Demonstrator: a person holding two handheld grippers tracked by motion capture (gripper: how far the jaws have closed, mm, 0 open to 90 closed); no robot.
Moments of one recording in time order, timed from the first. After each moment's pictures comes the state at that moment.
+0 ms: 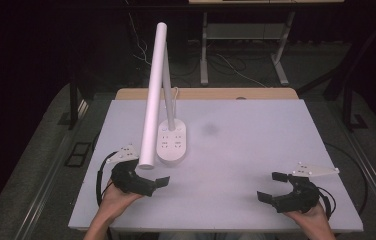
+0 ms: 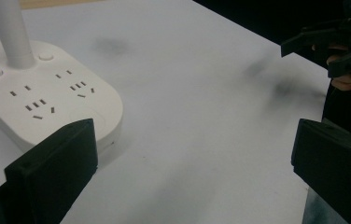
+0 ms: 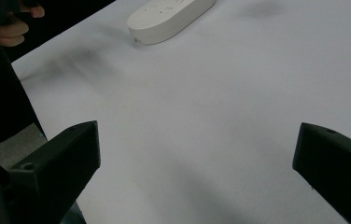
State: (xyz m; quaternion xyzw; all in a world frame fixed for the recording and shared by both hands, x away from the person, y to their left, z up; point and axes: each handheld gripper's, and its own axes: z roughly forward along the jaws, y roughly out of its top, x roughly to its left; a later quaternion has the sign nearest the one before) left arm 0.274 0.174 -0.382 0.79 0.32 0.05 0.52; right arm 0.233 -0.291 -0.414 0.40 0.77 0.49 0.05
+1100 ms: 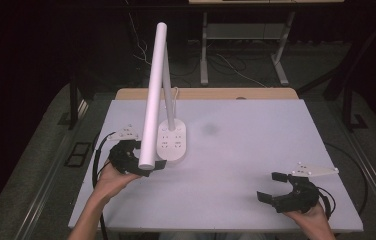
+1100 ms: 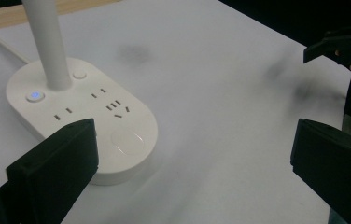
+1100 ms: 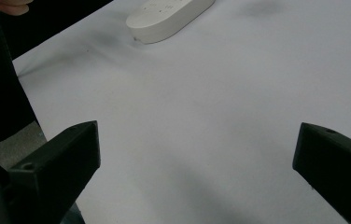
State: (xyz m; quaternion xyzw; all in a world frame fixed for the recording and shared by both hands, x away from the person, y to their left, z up) left arm 0.314 0.180 -0.357 0.81 0.33 0.05 0.49; right arm 0.233 -0.291 -0.415 0.40 0.77 0.49 0.05
